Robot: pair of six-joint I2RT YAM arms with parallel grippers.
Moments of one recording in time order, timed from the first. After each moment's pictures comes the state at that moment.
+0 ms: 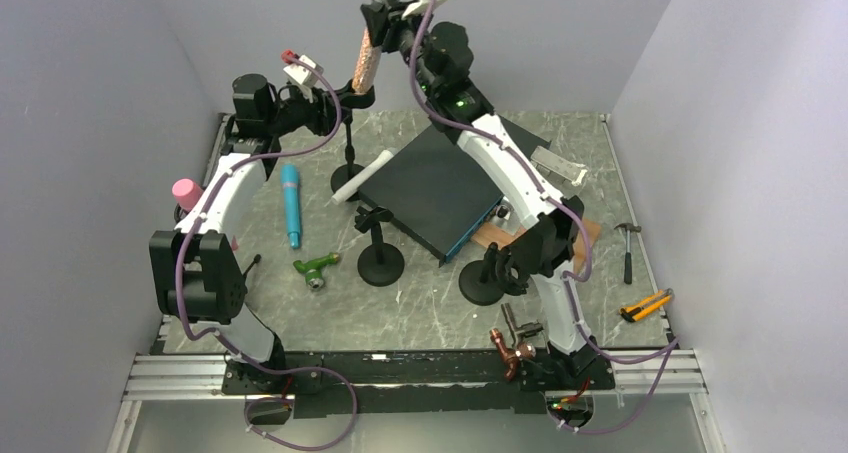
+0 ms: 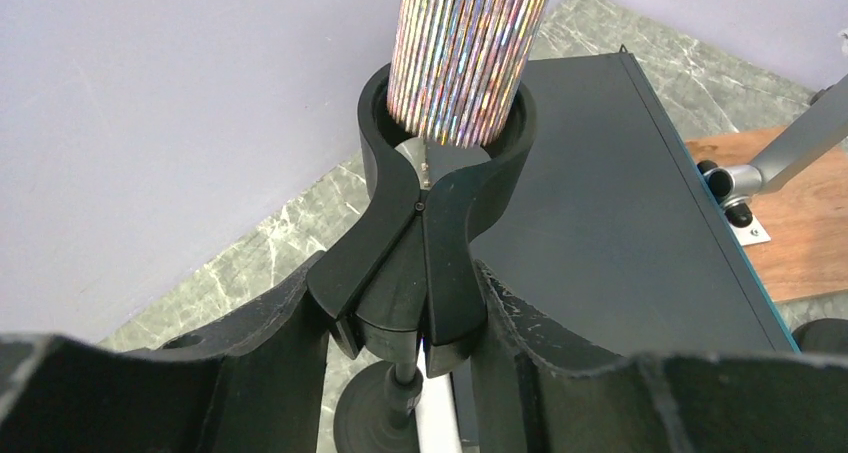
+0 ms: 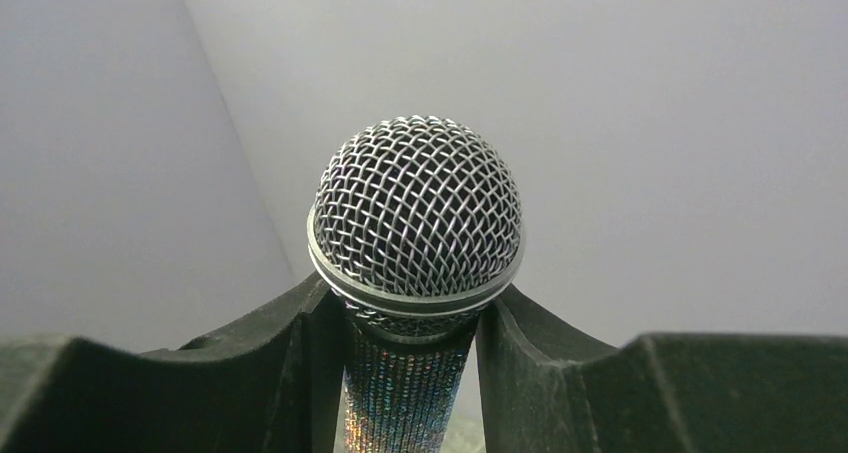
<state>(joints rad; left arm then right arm) -0.05 1.63 1.38 0.12 0.75 0.10 0.66 2.20 2.48 0.12 0.11 0.09</state>
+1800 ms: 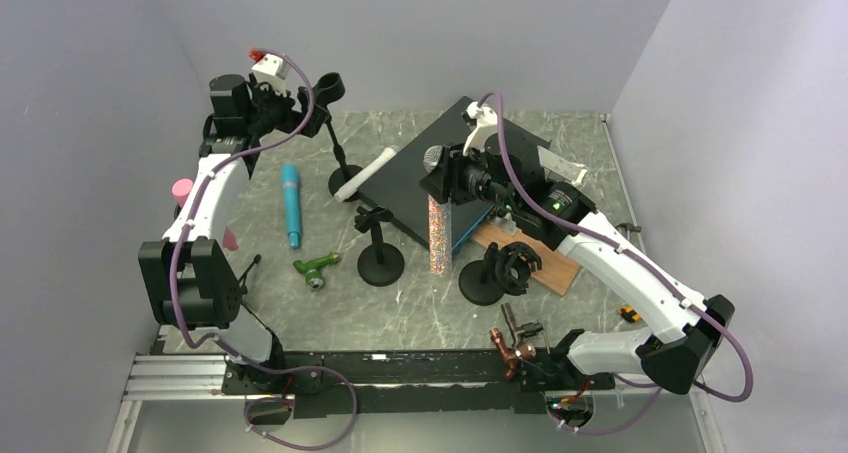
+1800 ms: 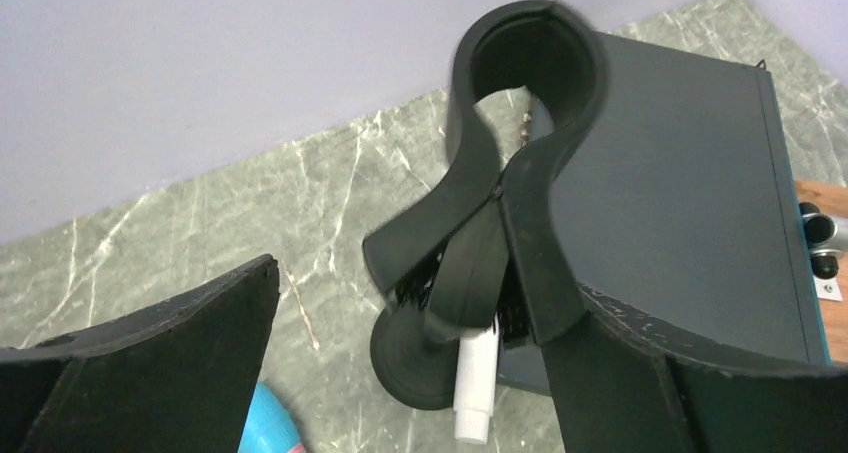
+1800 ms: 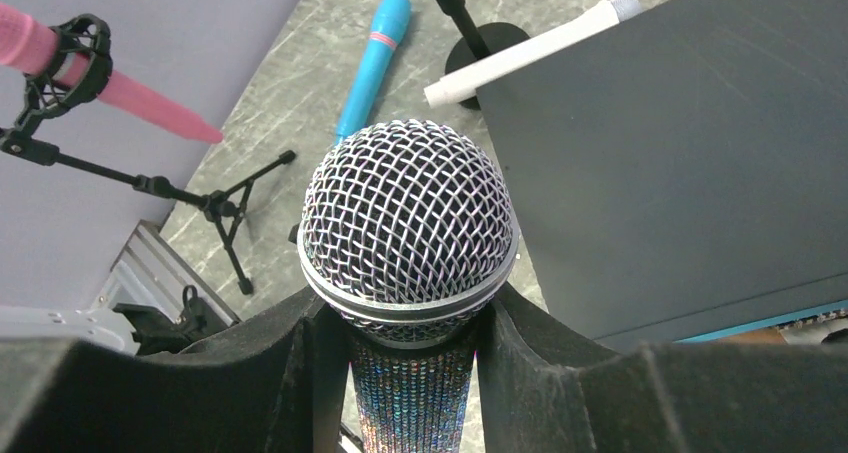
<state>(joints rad) 0.04 1.59 1.41 -0.05 0.55 0.02 0.76 1.25 1.34 -0.44 -0.01 0.44</state>
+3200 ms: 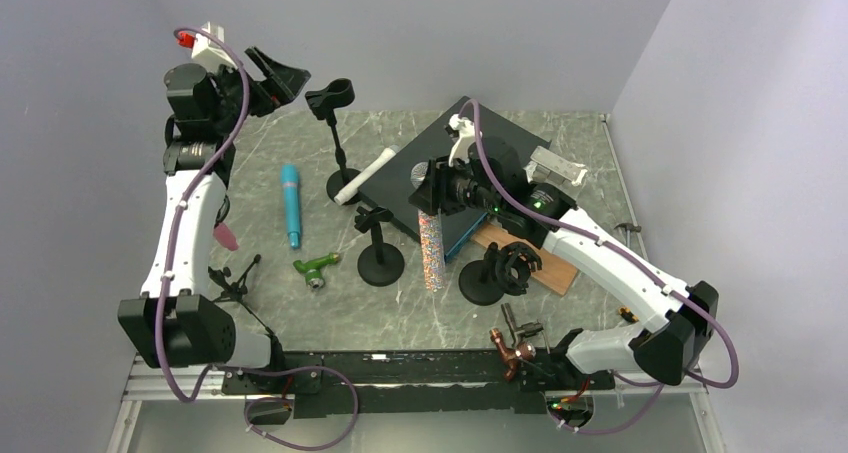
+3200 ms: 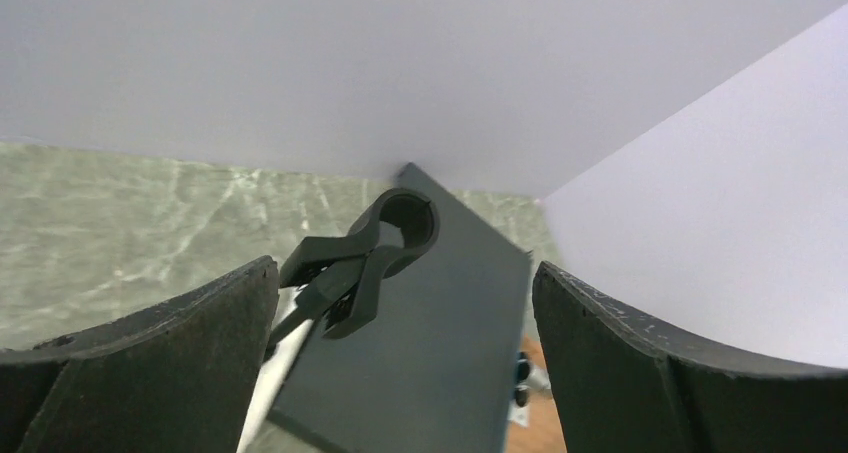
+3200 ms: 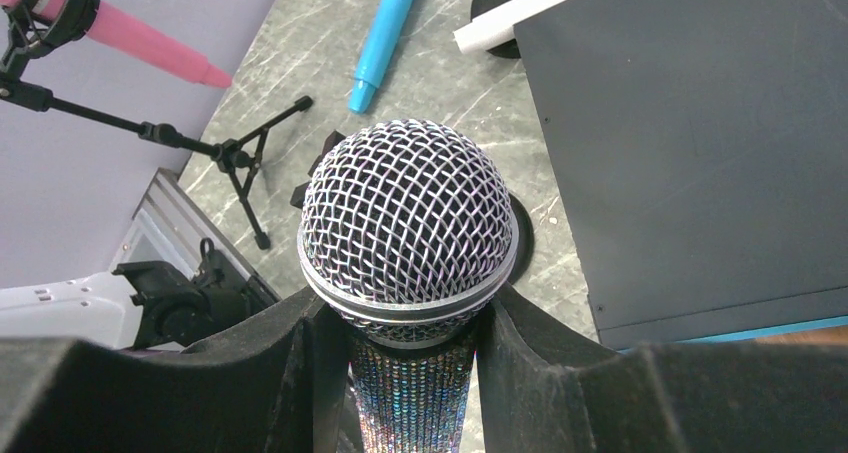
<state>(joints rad) 0.07 1.37 1.46 -0.13 0.48 -0.56 0.77 1.30 1.28 -0.42 -0.11 0.48</state>
